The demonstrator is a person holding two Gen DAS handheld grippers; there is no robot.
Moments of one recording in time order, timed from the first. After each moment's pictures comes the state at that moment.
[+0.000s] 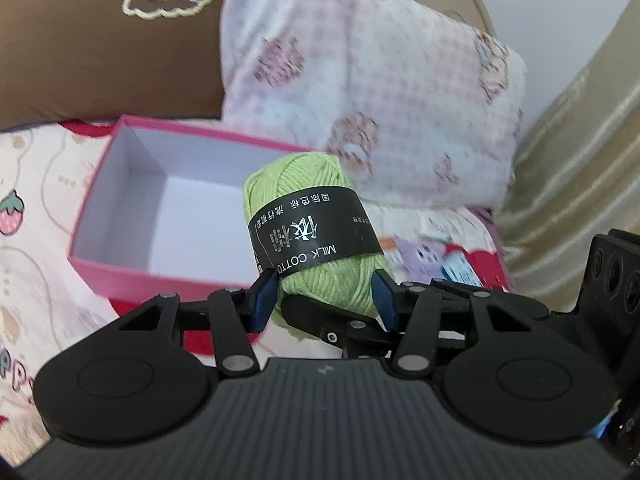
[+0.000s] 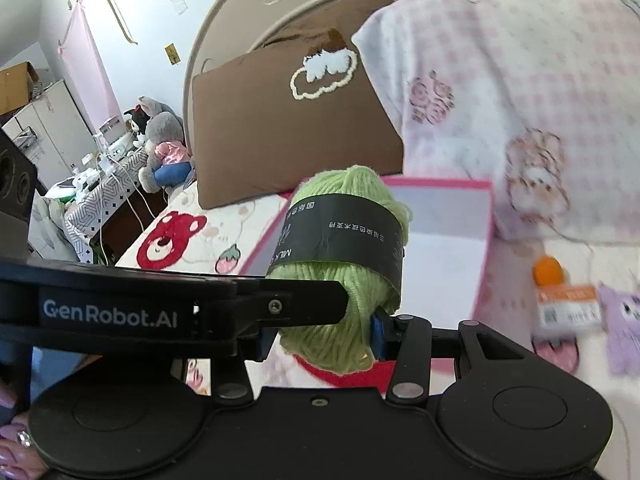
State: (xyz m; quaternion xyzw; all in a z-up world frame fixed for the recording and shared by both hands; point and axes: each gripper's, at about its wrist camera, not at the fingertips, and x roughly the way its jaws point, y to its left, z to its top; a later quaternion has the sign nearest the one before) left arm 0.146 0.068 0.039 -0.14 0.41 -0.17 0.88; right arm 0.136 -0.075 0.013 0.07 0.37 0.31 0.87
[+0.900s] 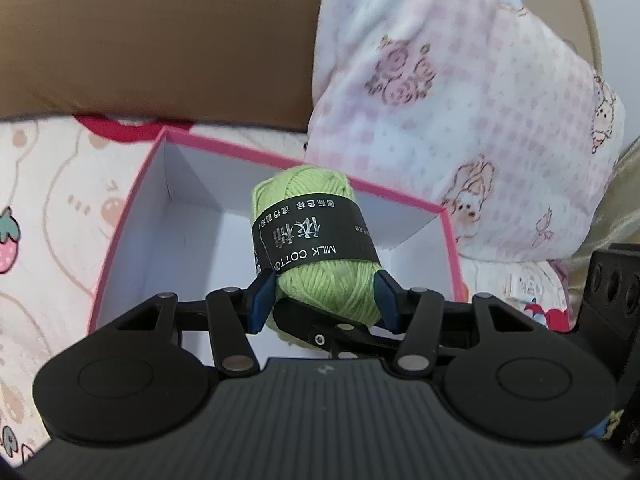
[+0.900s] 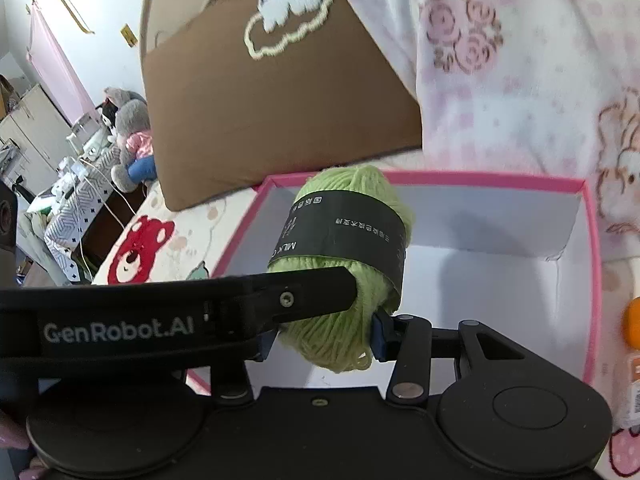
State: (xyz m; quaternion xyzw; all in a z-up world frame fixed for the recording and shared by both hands) left arm 0.286 0.118 -0.045 -0.17 0.44 -0.12 0.87; right arm 0.277 -0.007 -0.062 0.10 0.44 0.31 0.84
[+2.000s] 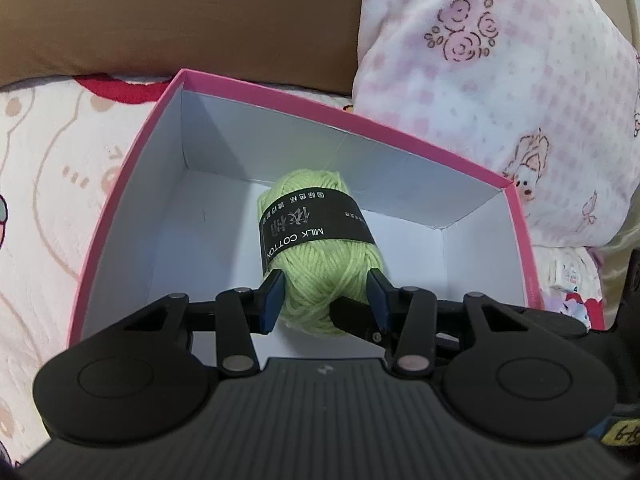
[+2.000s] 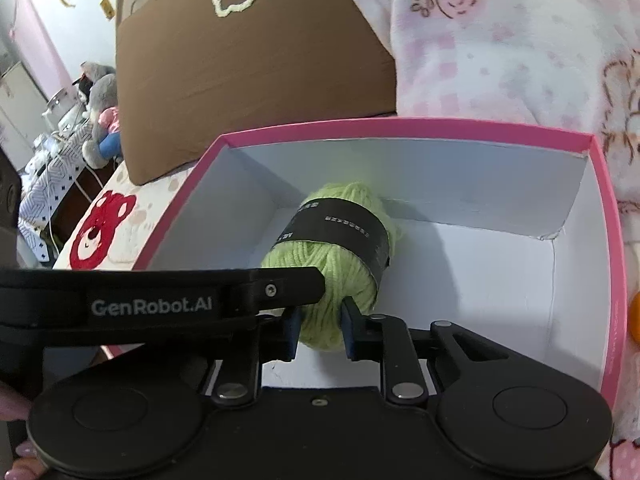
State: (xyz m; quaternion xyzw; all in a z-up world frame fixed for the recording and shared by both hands) left arm 0.315 0.130 -0.094 -0.17 0.47 -0.10 0.86; right arm 0.291 -0.002 -0.106 0.06 0.45 0.29 0.84
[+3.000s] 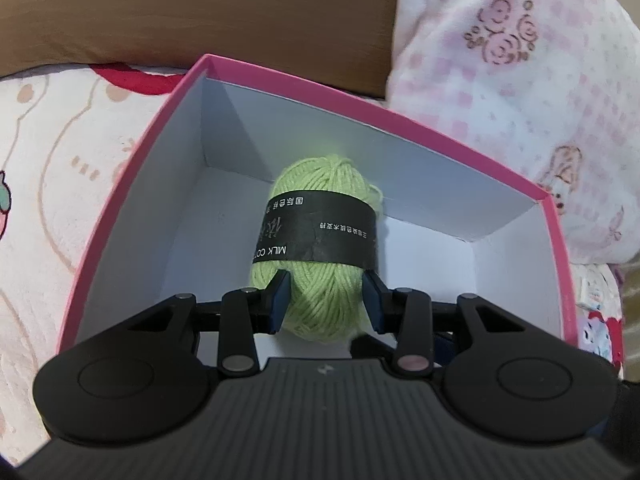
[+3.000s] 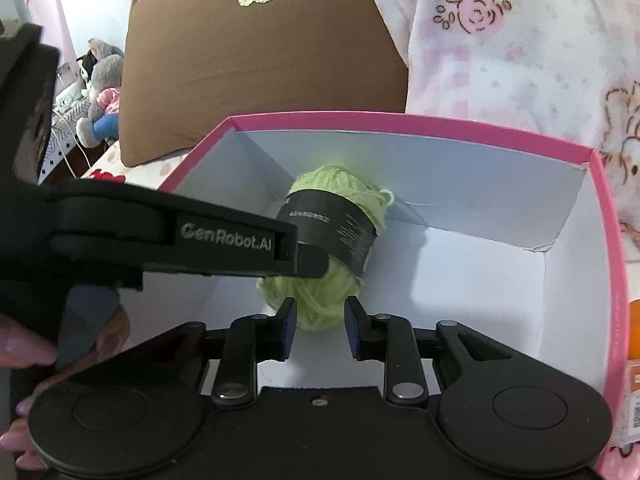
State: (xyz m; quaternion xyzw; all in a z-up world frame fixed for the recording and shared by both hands) left arm 0.325 0.137 -0.108 -0.17 0.46 -0.07 0.87; right arm 0.269 0.006 -0.110 0.00 0.42 0.28 0.86
